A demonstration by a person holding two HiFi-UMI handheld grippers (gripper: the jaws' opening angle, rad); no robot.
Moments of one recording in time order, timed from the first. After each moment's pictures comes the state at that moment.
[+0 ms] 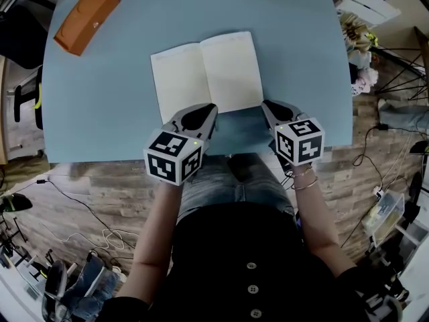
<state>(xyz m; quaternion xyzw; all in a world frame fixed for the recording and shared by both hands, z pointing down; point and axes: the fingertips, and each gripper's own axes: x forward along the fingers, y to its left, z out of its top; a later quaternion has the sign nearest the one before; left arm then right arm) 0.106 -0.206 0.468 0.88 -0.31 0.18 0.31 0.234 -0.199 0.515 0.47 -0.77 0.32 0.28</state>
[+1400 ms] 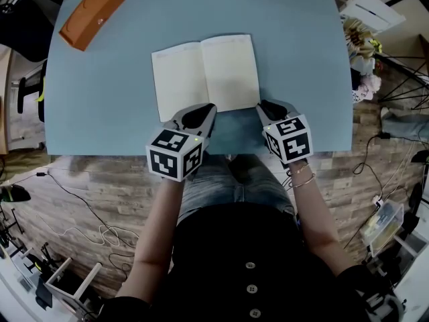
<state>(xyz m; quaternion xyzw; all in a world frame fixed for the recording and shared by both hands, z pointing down) 0.111 -0.204 0.481 0.87 -0.34 0.19 0.31 0.234 -0.201 0.538 0.44 -0.78 0.26 0.36</state>
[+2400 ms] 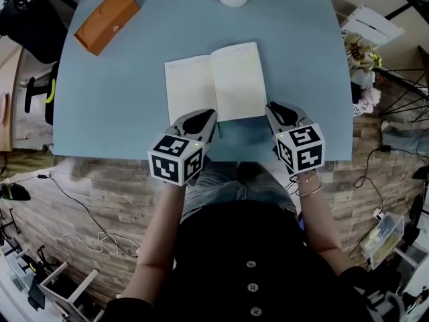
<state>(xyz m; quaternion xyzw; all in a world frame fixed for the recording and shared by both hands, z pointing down) 0.090 -0.210 0.462 0.87 -0.36 0.16 0.30 0.229 -0.219 0.479 0.46 -0.81 0.21 0.30</state>
